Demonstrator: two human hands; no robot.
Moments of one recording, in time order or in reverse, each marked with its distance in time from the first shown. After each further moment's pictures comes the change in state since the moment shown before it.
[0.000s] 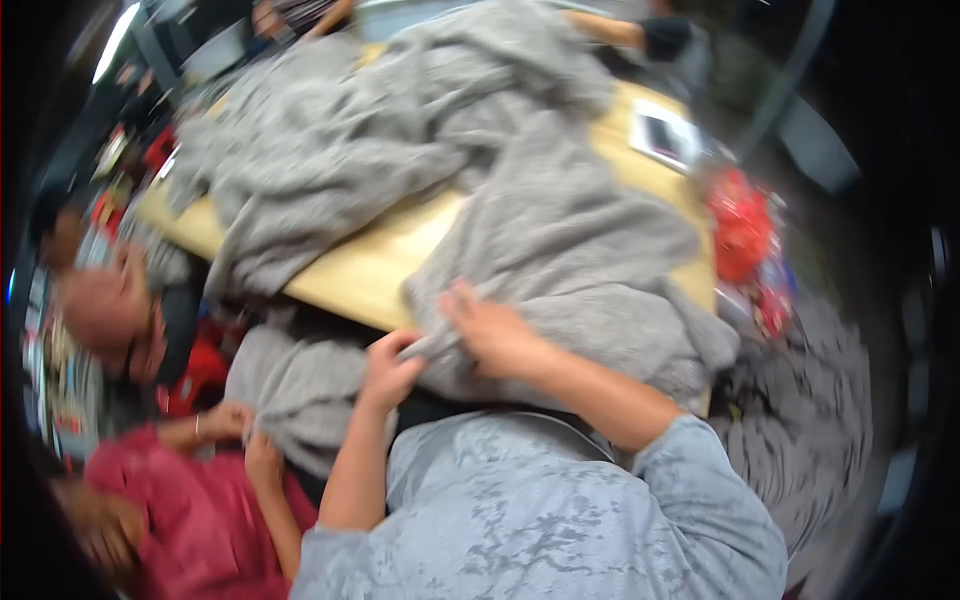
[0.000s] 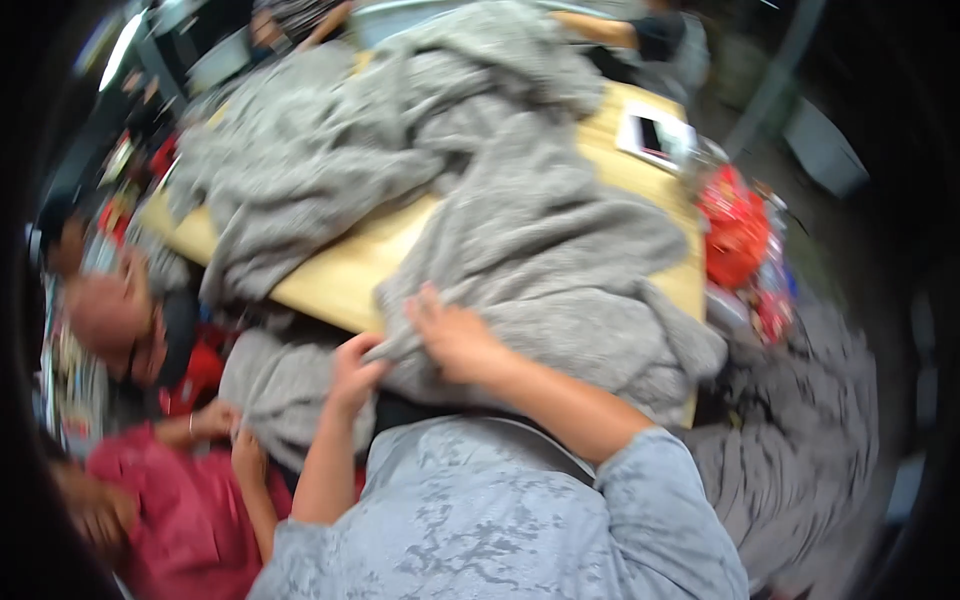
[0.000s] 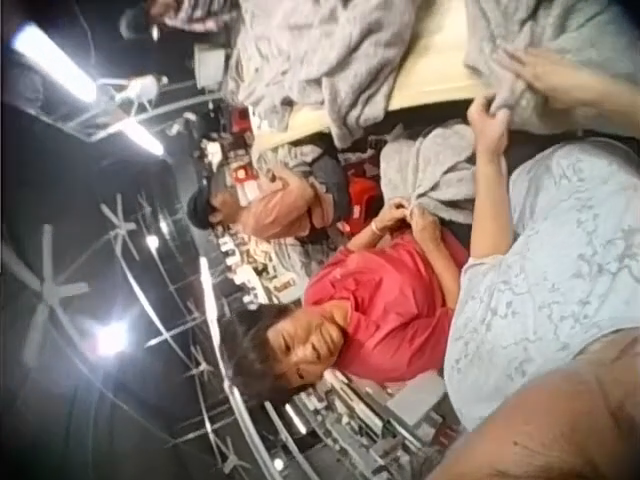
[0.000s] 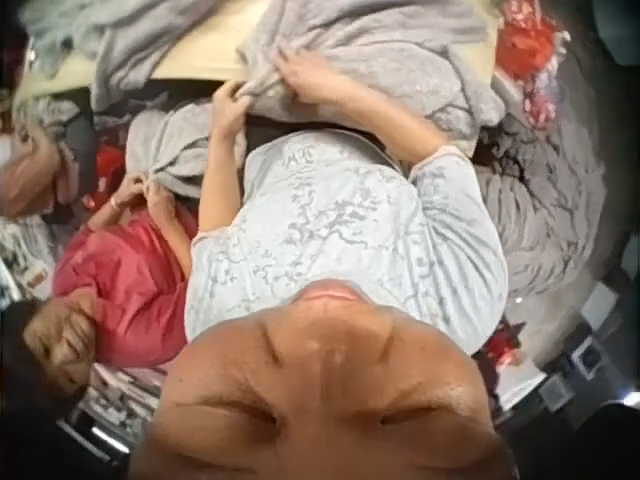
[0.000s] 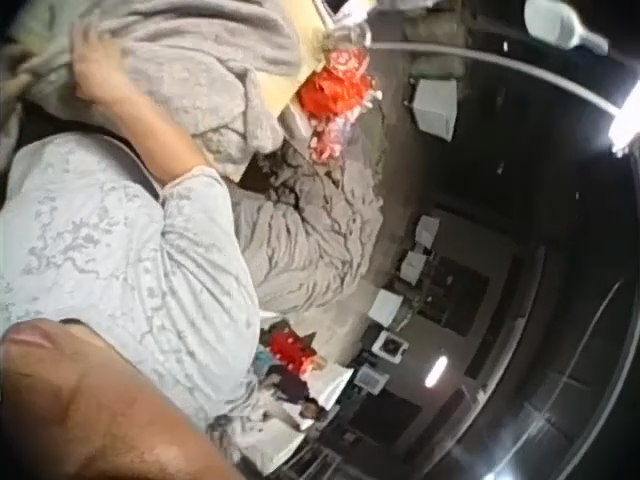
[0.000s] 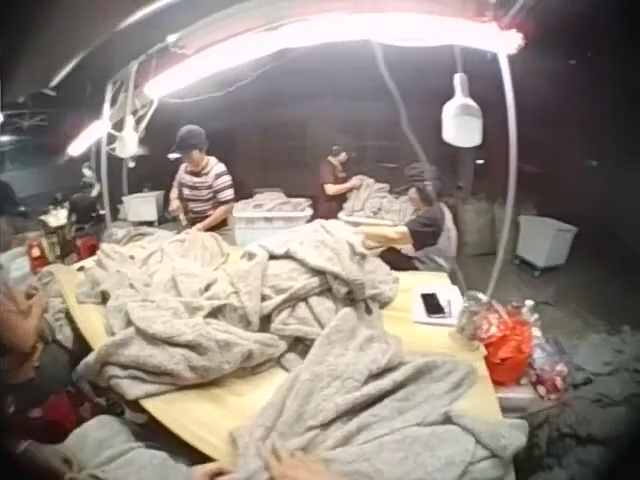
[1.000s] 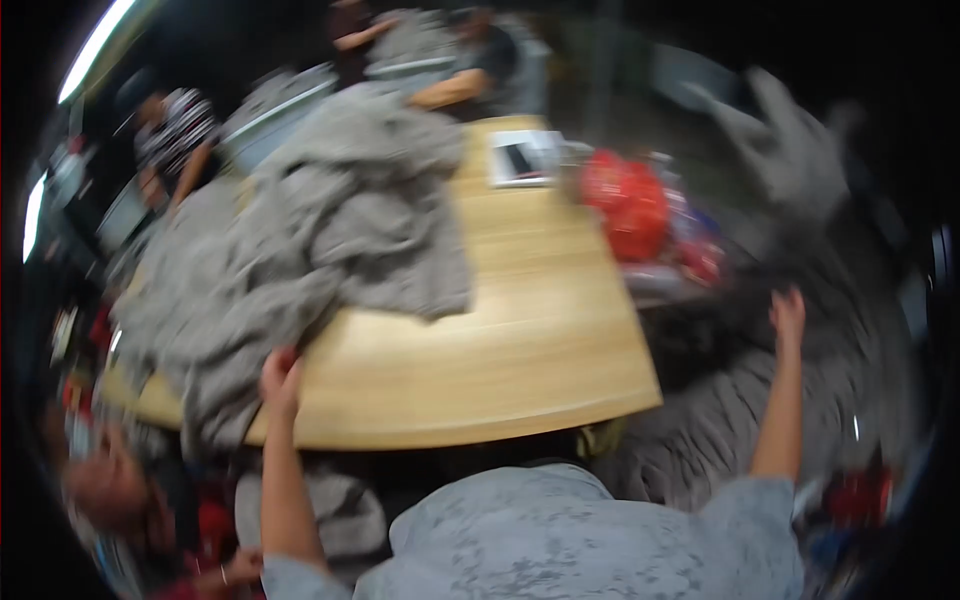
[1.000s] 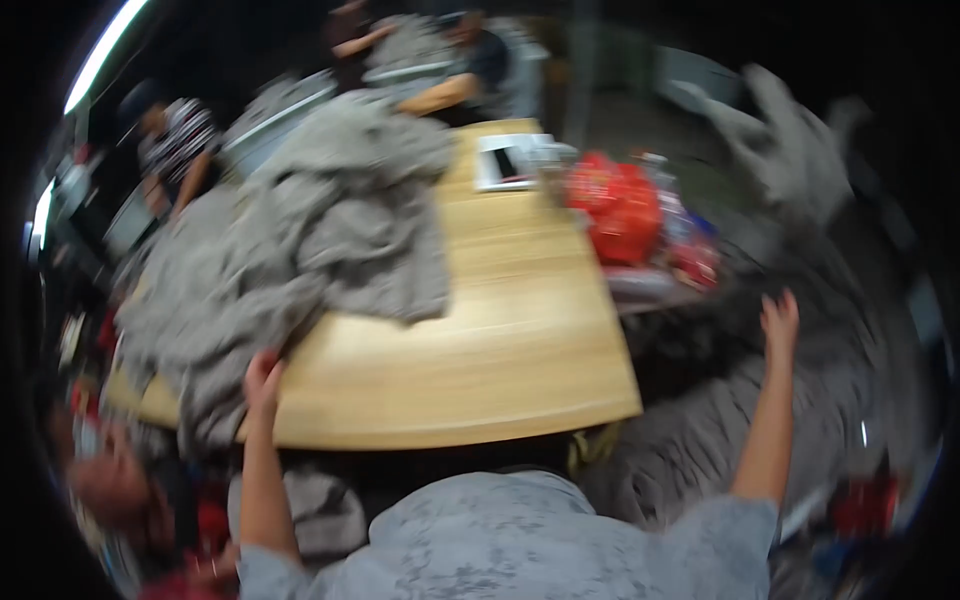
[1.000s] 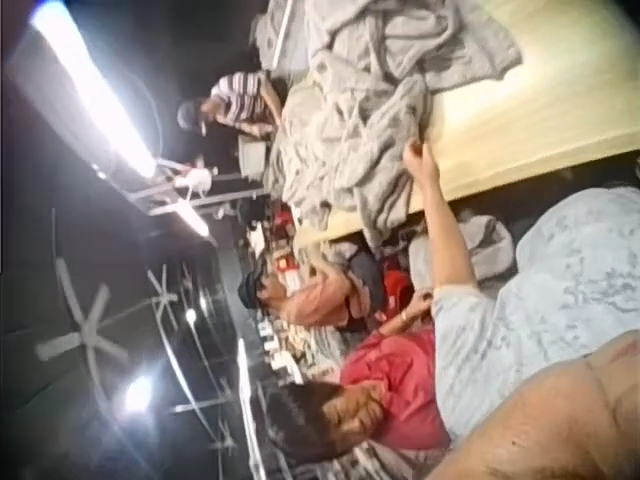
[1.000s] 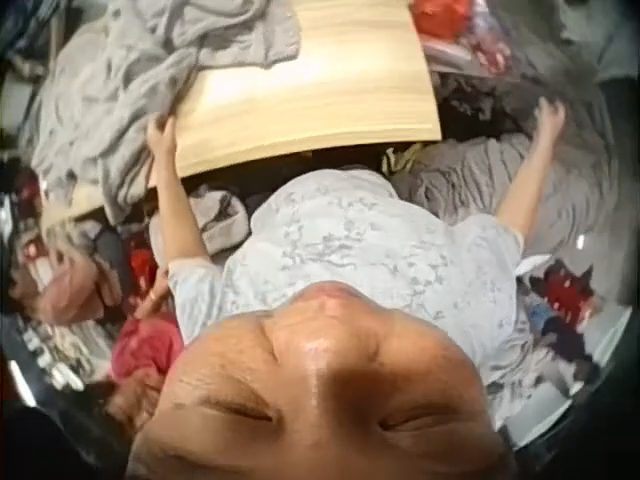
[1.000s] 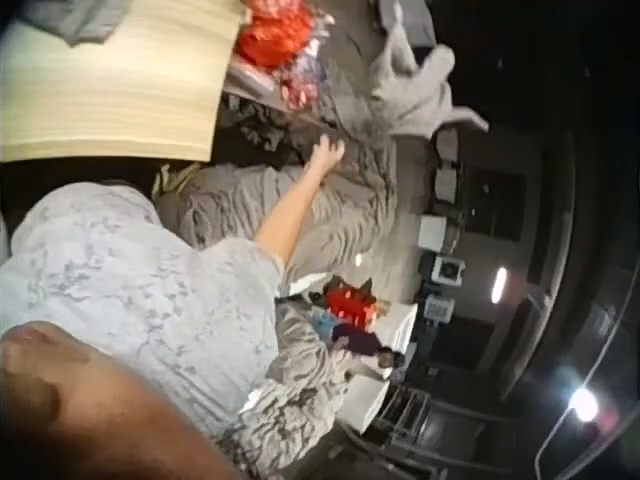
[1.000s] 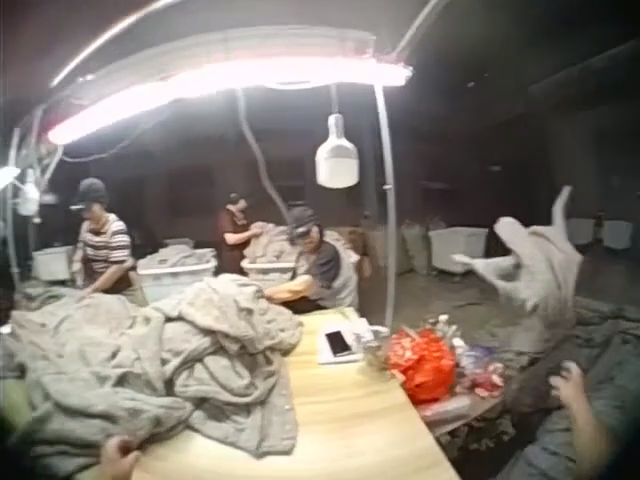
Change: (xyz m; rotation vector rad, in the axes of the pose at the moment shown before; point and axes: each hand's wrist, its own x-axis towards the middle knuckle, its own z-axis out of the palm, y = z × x) left_hand 0.184 -0.008 -0.060 0.291 0.069 0.285; right_hand -0.563 0.265 -0.051 0.550 1.738 1.186
